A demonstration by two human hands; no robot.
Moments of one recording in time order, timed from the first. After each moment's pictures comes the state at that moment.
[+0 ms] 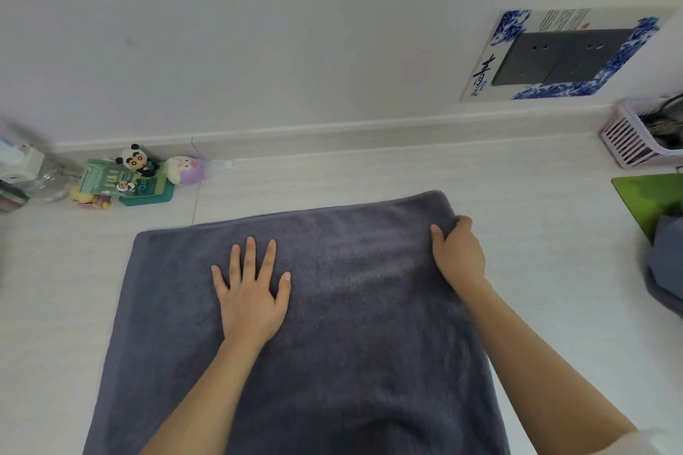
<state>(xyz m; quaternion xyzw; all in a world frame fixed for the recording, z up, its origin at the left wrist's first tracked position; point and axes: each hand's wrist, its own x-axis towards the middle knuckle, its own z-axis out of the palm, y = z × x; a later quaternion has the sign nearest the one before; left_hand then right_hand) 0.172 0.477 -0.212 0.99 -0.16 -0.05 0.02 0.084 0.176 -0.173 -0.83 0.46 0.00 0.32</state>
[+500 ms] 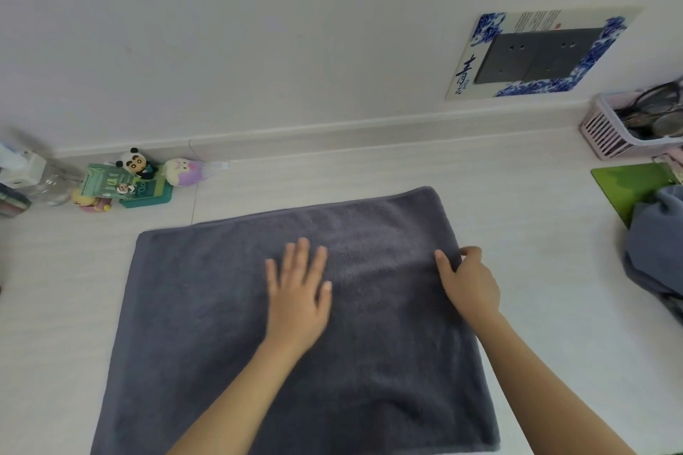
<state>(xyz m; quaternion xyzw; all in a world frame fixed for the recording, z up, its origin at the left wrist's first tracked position) 0.127 0.435 -0.191 0.94 -0.30 -0.06 0.13 0.020 0.190 -0.168 -0.82 0.49 0.02 0.29</state>
